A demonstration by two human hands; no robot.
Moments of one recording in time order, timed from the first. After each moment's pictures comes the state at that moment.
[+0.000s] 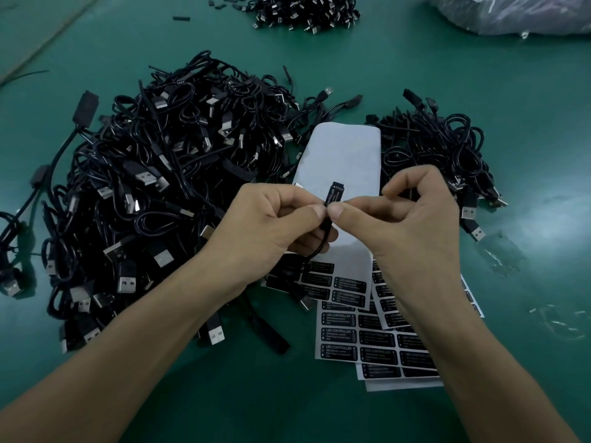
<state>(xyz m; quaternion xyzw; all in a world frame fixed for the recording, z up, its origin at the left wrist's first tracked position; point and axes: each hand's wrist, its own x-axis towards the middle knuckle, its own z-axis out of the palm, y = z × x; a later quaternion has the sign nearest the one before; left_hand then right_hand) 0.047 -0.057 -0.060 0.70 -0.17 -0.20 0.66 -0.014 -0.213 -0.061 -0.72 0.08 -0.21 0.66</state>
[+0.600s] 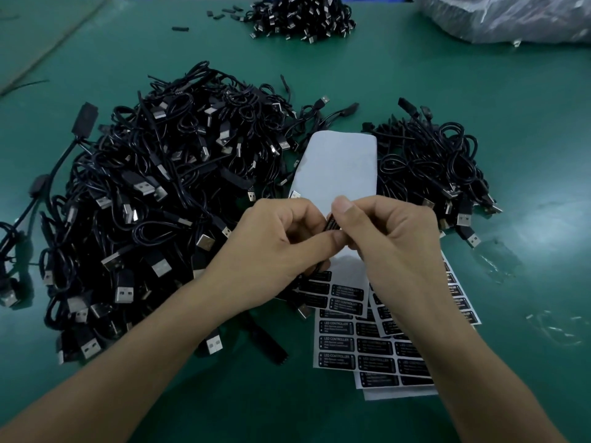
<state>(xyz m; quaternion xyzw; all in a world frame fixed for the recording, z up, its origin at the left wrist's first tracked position) 0.040 -0.059 -0.059 0.76 -0.25 -0.15 0.58 -0.012 -0.211 -0.059 -0.77 0.05 -0.17 0.61</state>
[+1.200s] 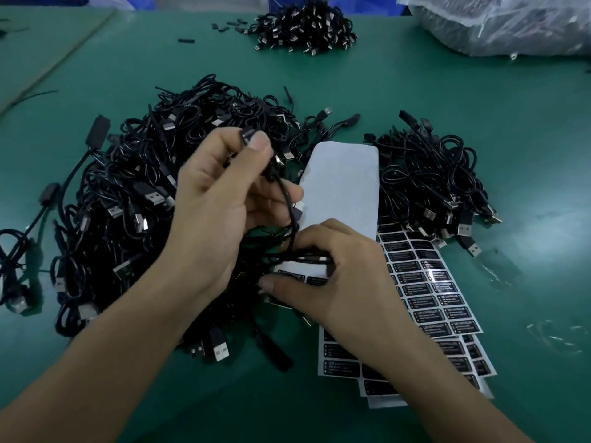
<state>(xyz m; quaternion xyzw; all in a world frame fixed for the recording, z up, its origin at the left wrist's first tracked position) 0.049 -0.045 -0.021 0.60 -0.14 -0.04 0.78 -0.019 -0.180 -0.066 -0.86 -0.04 -0.11 0.49</state>
